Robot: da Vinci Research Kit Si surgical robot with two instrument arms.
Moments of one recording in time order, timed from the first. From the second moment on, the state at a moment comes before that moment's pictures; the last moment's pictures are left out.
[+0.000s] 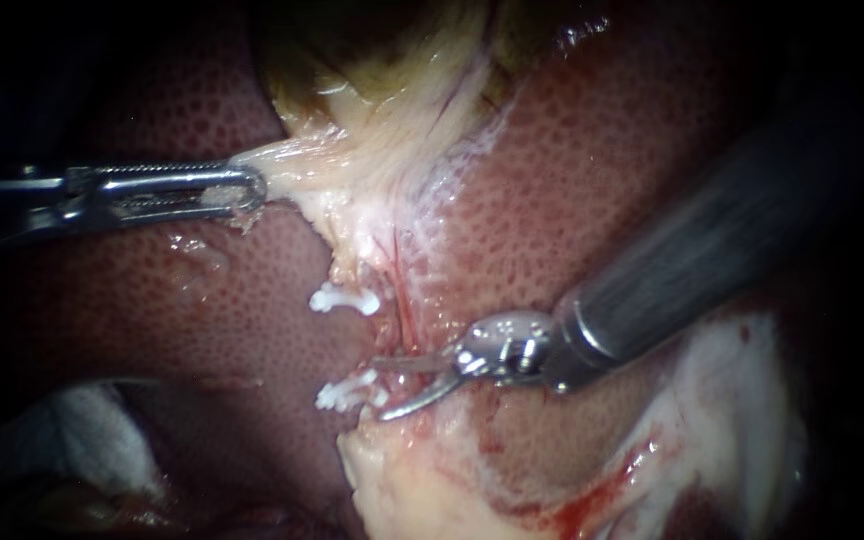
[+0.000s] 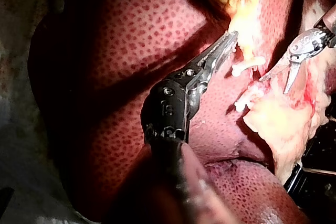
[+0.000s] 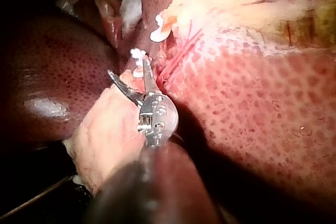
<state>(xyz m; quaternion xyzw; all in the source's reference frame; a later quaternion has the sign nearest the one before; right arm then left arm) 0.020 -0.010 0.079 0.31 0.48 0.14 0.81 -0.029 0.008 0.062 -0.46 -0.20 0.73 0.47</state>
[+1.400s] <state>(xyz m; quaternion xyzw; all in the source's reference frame) 0.009 -0.003 0.071 0.22 0.49 0.13 0.83 -0.039 0.005 0.069 -0.46 -0.22 0.74 0.44</state>
